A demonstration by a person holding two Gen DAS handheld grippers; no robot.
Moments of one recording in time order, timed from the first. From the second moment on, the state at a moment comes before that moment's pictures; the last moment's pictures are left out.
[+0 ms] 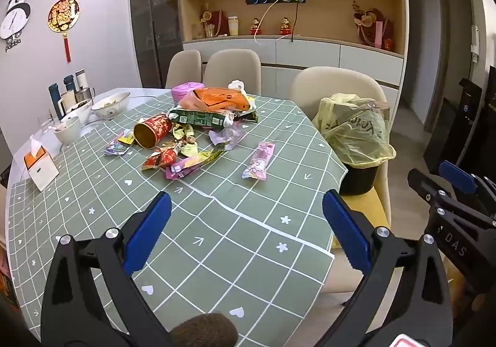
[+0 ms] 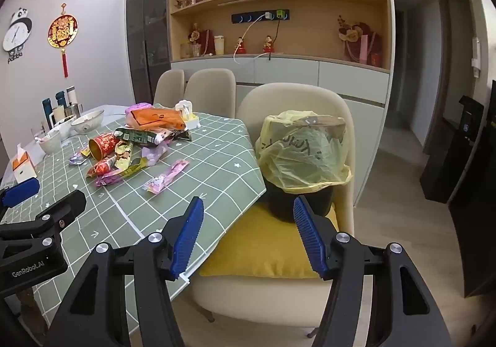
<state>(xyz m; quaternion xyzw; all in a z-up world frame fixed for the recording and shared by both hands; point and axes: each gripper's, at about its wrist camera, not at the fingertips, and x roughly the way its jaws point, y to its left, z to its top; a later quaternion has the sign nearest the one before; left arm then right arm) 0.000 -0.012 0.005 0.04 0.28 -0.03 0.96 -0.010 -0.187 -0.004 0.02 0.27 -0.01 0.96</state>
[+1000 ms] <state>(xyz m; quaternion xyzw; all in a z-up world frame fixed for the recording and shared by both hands) 0.004 -0.028 0.004 0.03 0.28 -0.06 0.96 -0.013 -0.205 -0.005 0.04 0.27 -0.04 0.96</state>
